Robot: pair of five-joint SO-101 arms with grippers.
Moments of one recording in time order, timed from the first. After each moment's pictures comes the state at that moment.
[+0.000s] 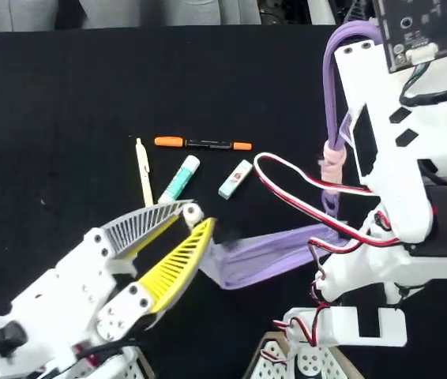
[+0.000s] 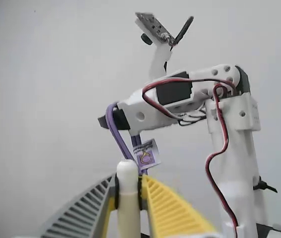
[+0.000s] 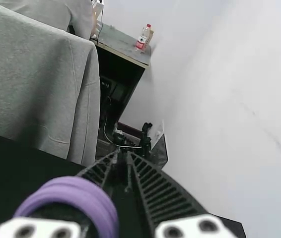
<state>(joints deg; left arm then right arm) 49.1 -104.3 56.5 27.9 -3.7 2.6 -3.2 -74.3 92.7 25.0</state>
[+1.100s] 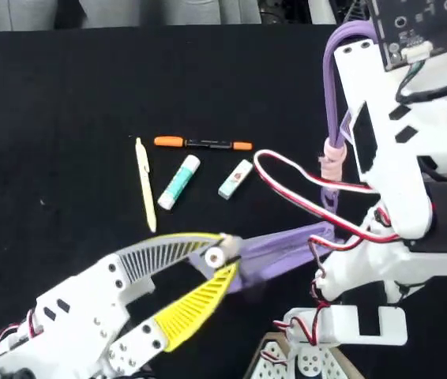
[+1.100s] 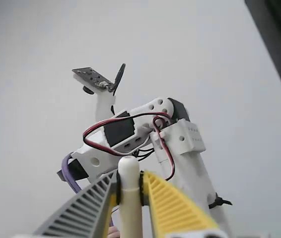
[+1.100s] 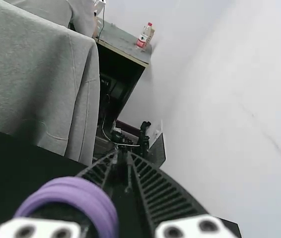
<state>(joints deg) 62.6 -104.2 62.2 12.2 -18.0 2.6 -2.9 -74.3 92.7 26.8</state>
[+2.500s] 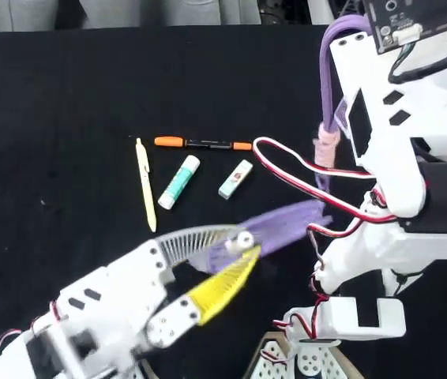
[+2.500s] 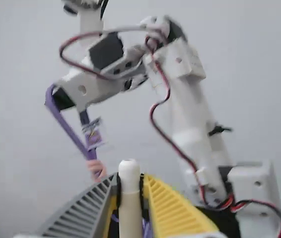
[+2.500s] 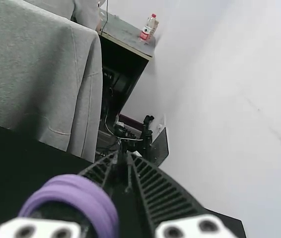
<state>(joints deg) 56.9 -104.2 67.8 22.1 -14.1 2.6 -0.4 -74.3 92.2 26.8</state>
